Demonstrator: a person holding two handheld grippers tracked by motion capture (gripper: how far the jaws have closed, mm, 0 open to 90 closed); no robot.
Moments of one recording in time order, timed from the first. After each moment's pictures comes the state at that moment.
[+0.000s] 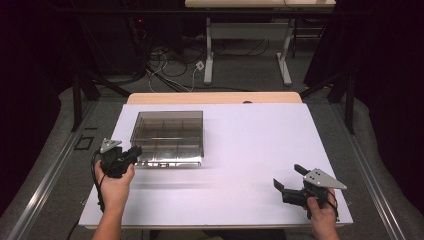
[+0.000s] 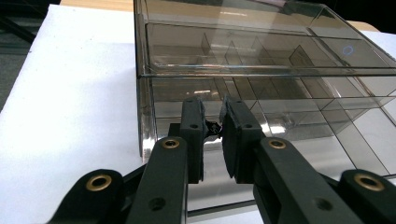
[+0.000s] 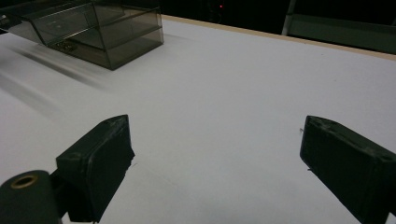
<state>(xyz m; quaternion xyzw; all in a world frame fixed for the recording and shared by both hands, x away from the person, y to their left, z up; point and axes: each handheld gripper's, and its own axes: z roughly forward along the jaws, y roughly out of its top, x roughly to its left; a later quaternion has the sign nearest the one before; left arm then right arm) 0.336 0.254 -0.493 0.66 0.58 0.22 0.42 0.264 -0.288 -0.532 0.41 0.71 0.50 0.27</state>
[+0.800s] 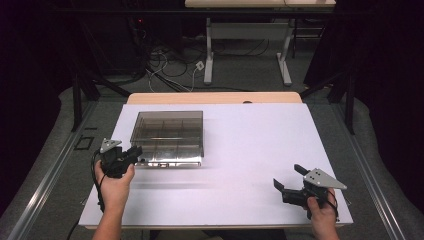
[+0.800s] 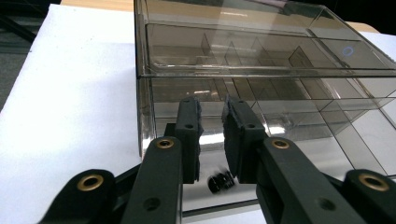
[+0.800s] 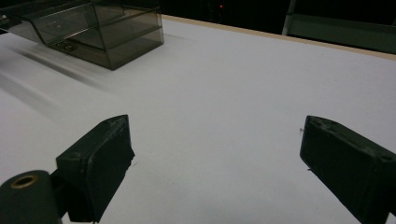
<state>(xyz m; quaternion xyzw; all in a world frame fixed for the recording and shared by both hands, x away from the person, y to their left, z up) 0.336 0.253 -0.492 0.66 0.58 0.22 0.43 0.264 -0.289 -0.532 0.41 0.71 0.50 0.28</state>
